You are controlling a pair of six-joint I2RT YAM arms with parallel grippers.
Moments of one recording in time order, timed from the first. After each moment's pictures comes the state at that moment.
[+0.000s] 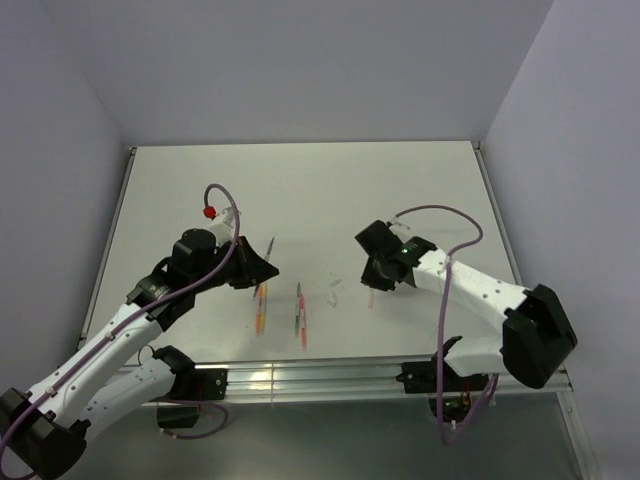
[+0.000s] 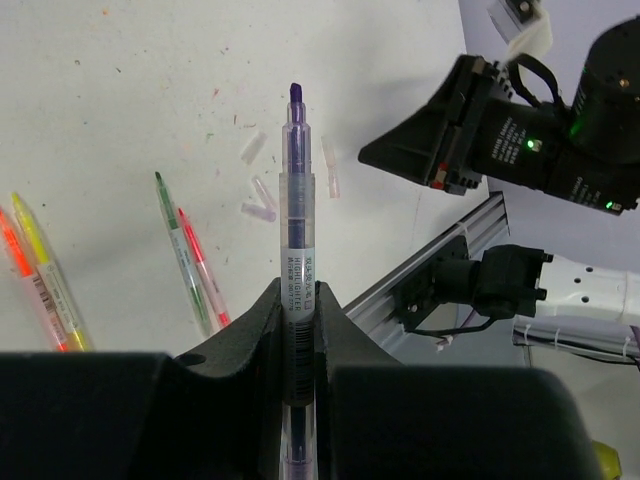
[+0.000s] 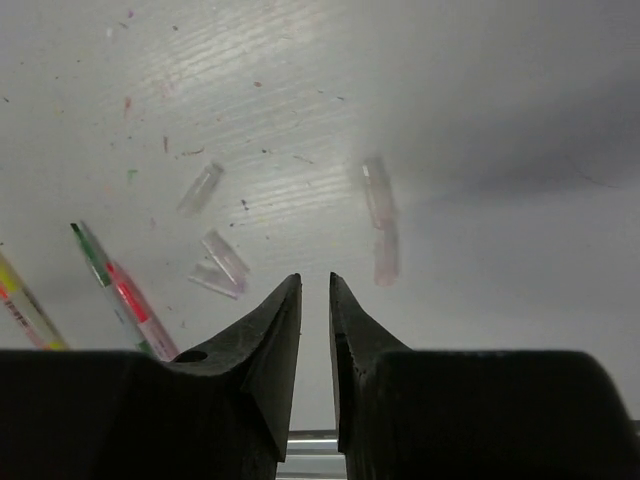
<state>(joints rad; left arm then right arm) -0.60 0.82 0.71 -0.36 0.26 -0.77 0.67 1.25 0.82 -0.71 0.22 1.00</state>
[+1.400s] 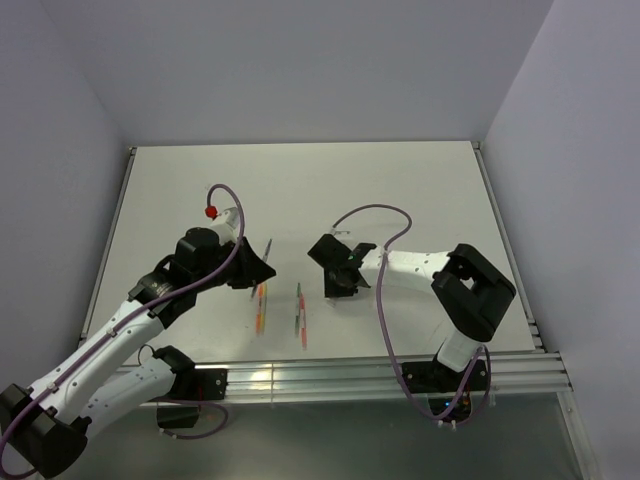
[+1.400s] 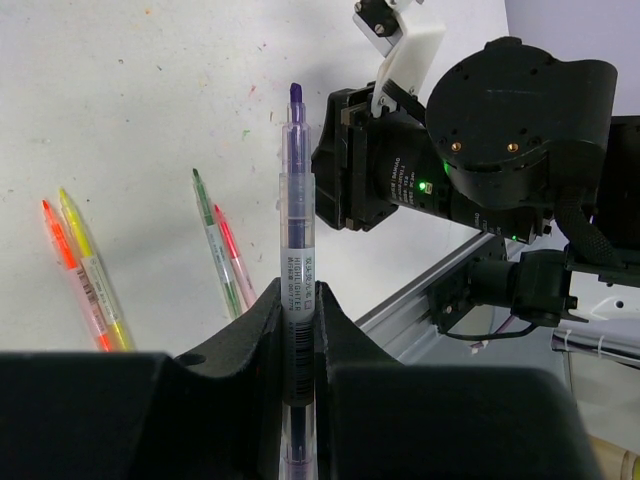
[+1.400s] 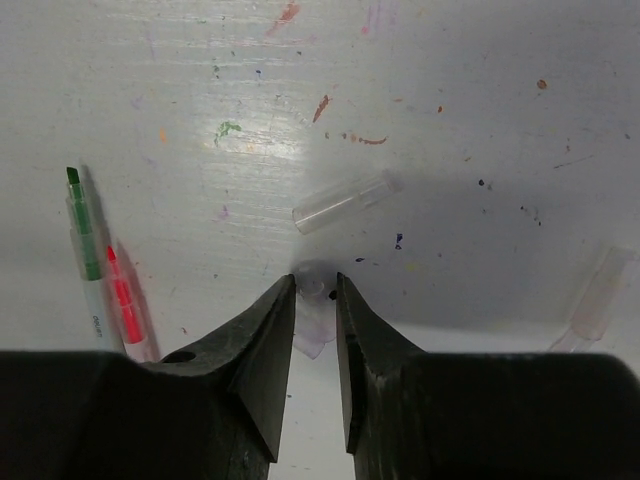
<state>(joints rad) -0.61 0.84 0.72 -0.41 0.22 -0.71 0.88 1.67 0.95 -0.48 0.19 0.81</state>
